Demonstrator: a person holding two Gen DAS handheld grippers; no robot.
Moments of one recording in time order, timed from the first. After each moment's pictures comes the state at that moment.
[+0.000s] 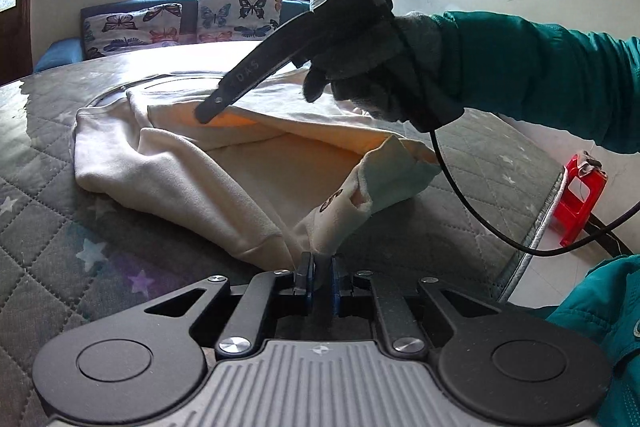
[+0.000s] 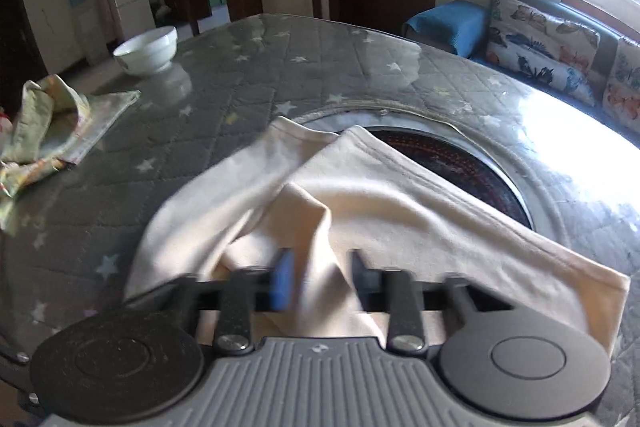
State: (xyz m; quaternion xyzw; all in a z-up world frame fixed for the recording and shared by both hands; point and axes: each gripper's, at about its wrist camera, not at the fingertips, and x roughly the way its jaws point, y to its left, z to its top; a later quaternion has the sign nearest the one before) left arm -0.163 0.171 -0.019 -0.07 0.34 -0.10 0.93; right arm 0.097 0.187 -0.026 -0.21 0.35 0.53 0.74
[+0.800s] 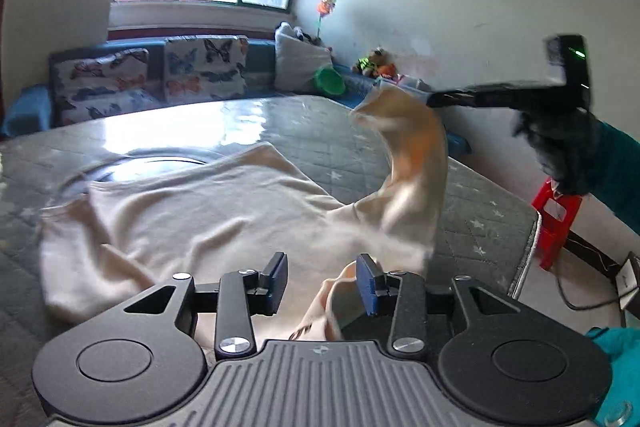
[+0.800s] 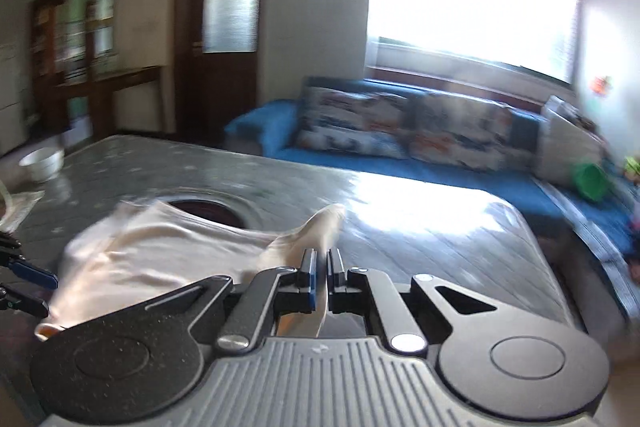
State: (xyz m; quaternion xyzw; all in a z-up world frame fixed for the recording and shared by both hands) left arm -0.108 0.157 0.032 -0.06 0.28 -0.15 0.94; right arm 0.079 -0.098 0.065 -0.11 0.23 0.32 0.91
